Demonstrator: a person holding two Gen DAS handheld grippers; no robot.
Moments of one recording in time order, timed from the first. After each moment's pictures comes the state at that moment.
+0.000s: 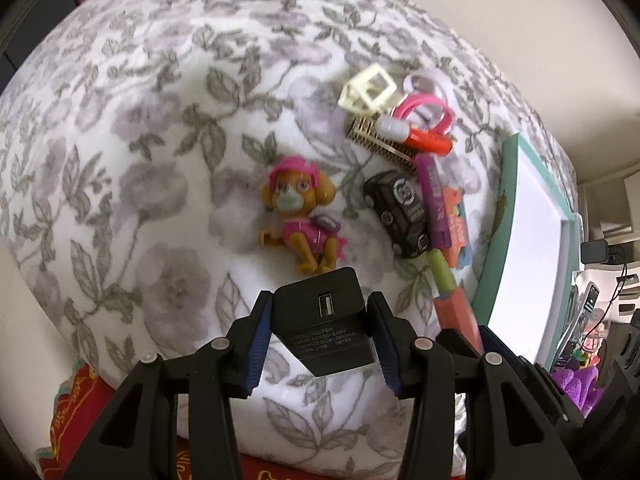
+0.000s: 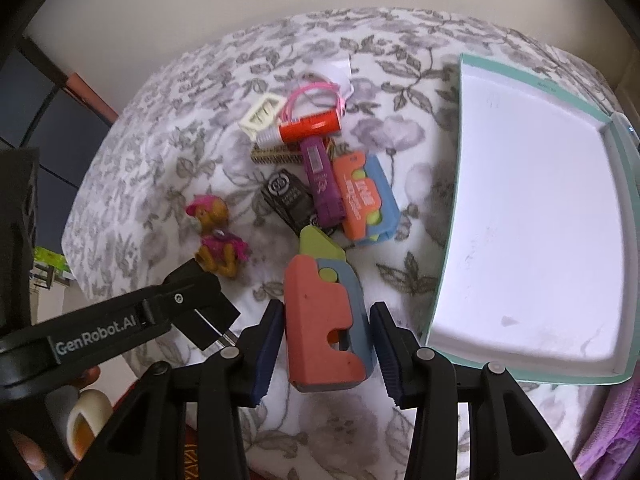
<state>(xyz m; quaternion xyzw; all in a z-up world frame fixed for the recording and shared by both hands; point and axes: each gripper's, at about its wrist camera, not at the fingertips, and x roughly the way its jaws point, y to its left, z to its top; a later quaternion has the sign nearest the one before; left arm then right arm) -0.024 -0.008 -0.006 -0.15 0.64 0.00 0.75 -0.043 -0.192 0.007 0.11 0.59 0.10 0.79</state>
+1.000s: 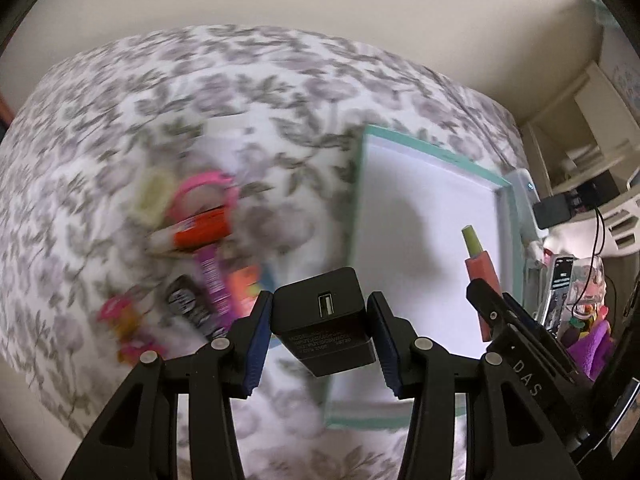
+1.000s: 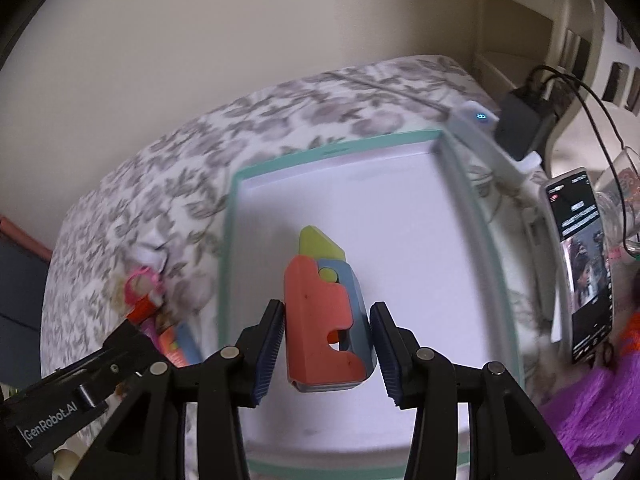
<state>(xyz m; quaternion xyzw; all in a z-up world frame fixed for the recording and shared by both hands) 0.047 -0.185 0.027 -0.02 0.62 -0.11 0.78 0.003 -0.373 0.019 0.20 0.53 -0.11 0.82</state>
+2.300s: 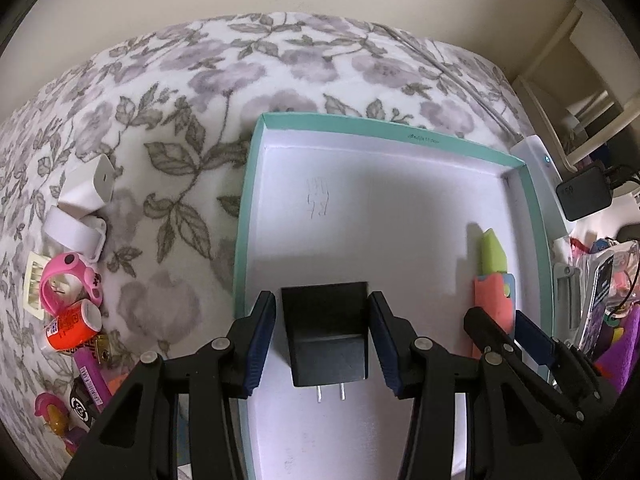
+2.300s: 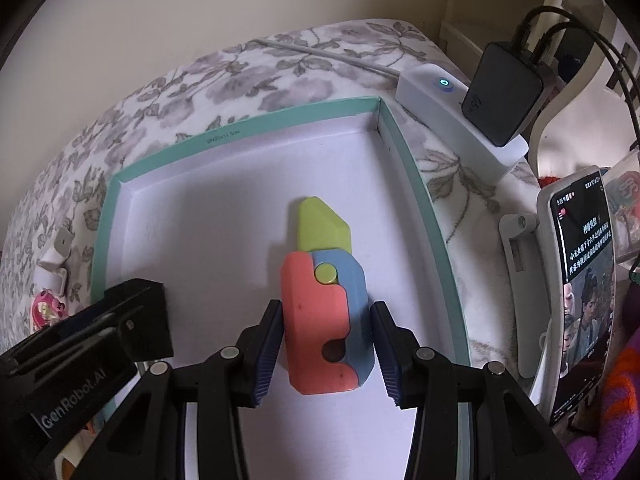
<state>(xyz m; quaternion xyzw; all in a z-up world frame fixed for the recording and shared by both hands) 0.094 -0.273 -0.047 0.05 0.61 -0.16 0.78 0.033 -0.416 -0.044 0.16 0.58 -0.16 0.78</state>
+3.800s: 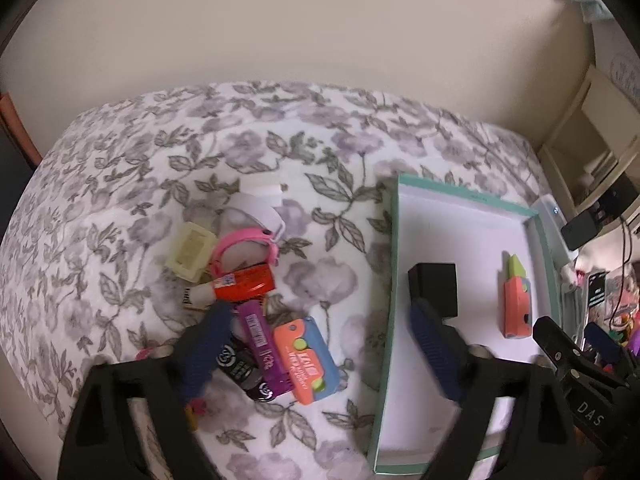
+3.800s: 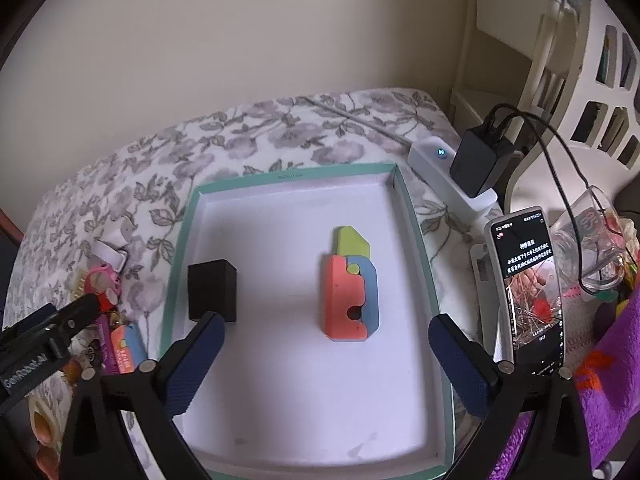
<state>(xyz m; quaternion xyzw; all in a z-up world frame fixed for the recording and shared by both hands) 0.039 -0.156 0.031 0.02 0.52 -0.06 0.85 -0.011 -0.382 0.038 0.12 0.50 -0.13 0.85</state>
